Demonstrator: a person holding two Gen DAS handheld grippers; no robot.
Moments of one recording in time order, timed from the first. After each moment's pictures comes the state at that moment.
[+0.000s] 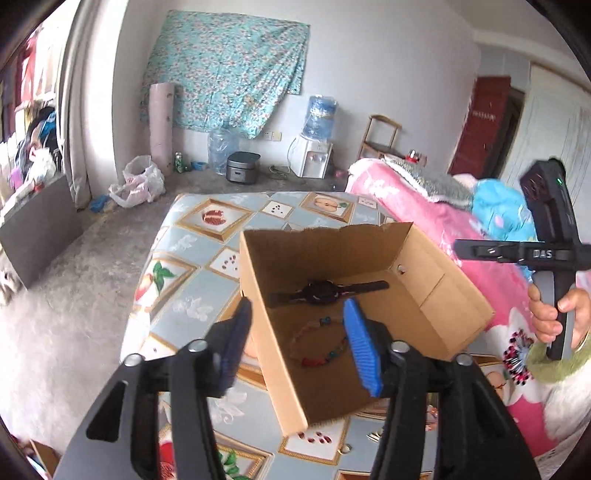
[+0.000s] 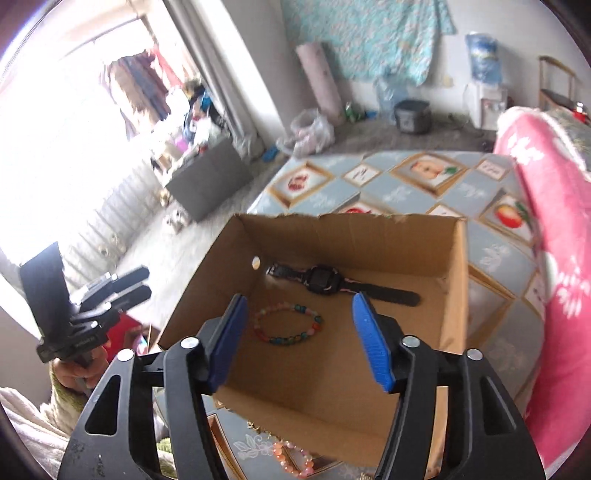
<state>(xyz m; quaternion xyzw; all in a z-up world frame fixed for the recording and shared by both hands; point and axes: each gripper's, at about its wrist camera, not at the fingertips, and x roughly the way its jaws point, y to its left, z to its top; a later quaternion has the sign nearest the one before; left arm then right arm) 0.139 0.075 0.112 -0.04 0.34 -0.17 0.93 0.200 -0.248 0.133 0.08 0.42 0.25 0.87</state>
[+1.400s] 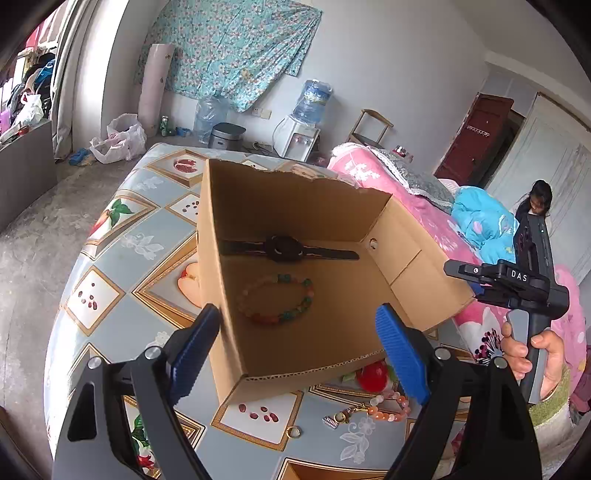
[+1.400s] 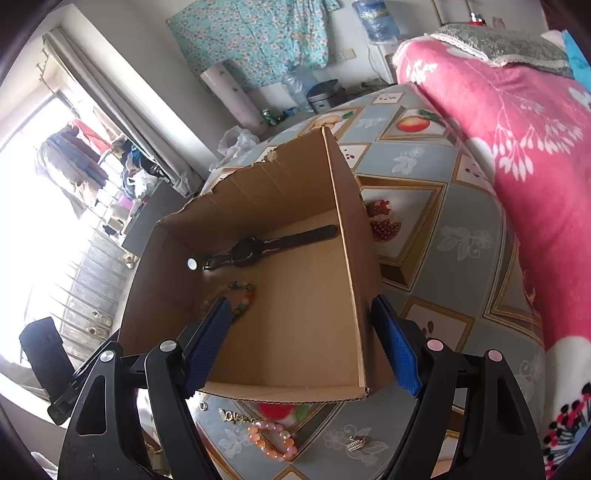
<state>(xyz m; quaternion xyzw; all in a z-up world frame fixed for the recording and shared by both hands) 0.129 0.052 0.066 -0.11 0.37 -0.20 0.90 0.177 -0.309 0.065 0.20 0.45 0.13 0.86</state>
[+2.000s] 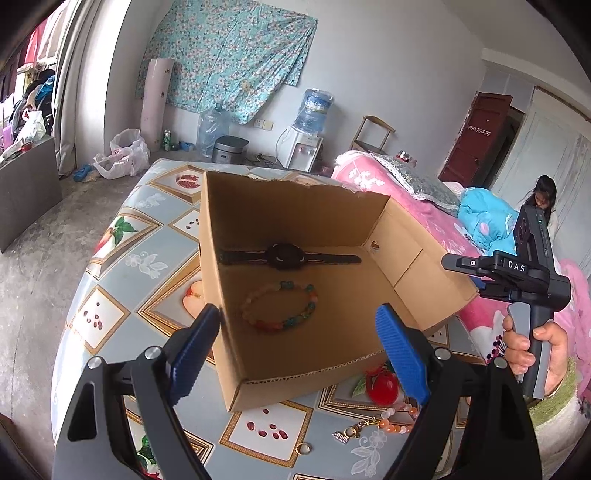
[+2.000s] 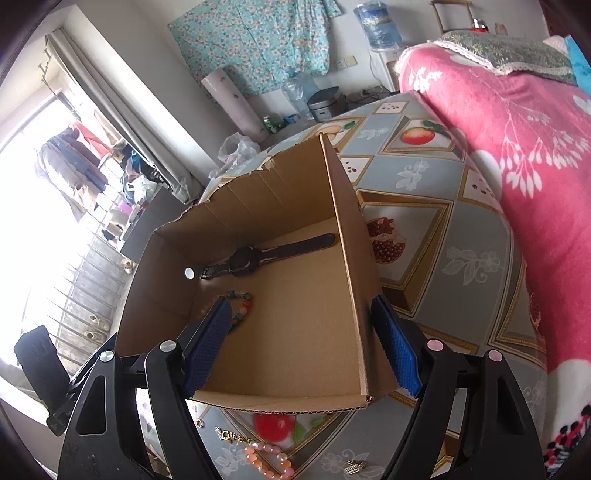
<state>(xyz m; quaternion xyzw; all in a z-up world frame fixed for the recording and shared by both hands) 0.132 0.047 0.069 -0.09 0.34 -0.19 0.92 0.194 -0.310 0.063 0.21 0.44 0.13 0.87</state>
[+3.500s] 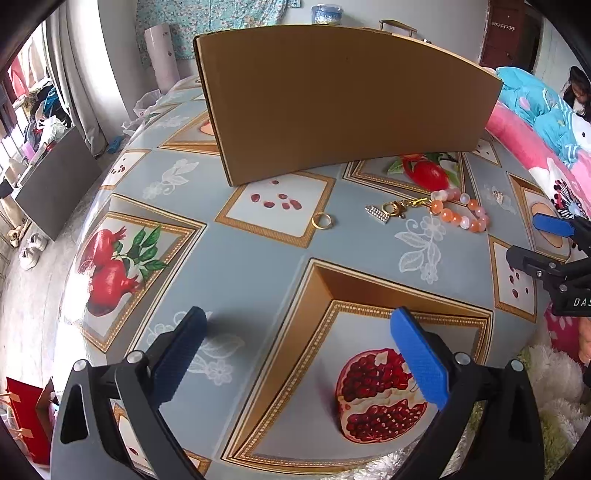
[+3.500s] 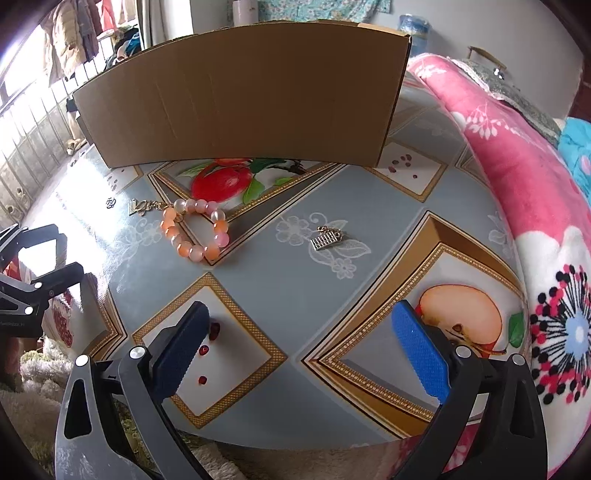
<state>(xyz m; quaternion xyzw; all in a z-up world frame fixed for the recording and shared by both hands) 0.023 0.004 -0.042 0.07 0.48 -0.11 0.87 0.030 -0.250 -0.026 -0.05 0.48 0.07 0.87</state>
